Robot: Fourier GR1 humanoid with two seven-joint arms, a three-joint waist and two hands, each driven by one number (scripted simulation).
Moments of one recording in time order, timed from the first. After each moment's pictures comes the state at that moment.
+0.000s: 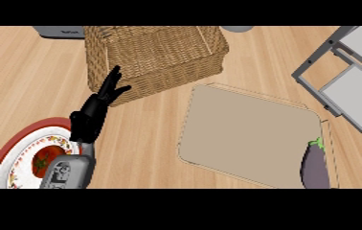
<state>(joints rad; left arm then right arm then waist) -0.19 0.06 -0.02 -1.47 -0.16 -0.04 0.03 -0.62 -0.96 -0.37 -0.95 -0.09 0.17 -0.45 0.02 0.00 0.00</state>
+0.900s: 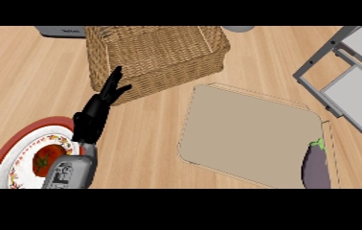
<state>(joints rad) -0.19 0.05 -0.03 -1.47 -0.17 -0.04 0.02 -0.84 -1.01 -0.33 -0.47 0.12 0.02 -0.56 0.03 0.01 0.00</state>
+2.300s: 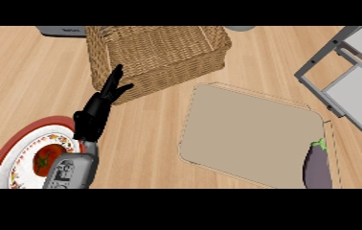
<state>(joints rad) -0.21 0.04 -0.02 -1.46 -0.17 -0.04 0.01 -1.07 -1.31 -0.57 -0.16 -0.10 0.37 -0.23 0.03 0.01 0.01</state>
